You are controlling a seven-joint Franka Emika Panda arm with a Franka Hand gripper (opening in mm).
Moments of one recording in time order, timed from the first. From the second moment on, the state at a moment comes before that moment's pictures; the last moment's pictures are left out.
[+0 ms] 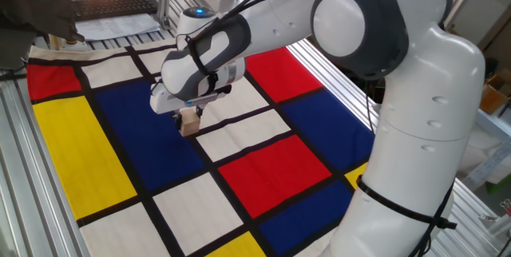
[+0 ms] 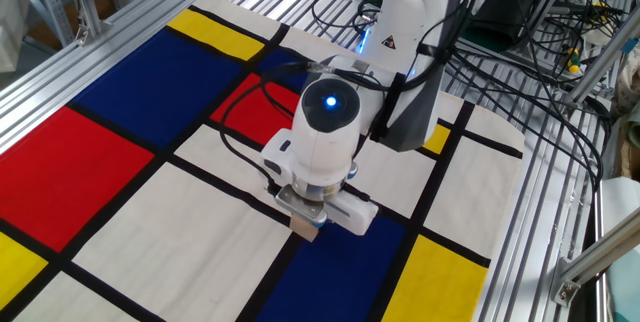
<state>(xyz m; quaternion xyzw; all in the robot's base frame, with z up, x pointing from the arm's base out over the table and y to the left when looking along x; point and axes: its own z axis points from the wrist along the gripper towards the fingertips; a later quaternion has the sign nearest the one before) 0.526 0.071 0.103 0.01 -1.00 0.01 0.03</state>
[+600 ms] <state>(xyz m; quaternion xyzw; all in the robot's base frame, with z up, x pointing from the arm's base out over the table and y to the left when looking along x) 0.531 0.072 0.092 0.00 -1.00 0.00 0.02</state>
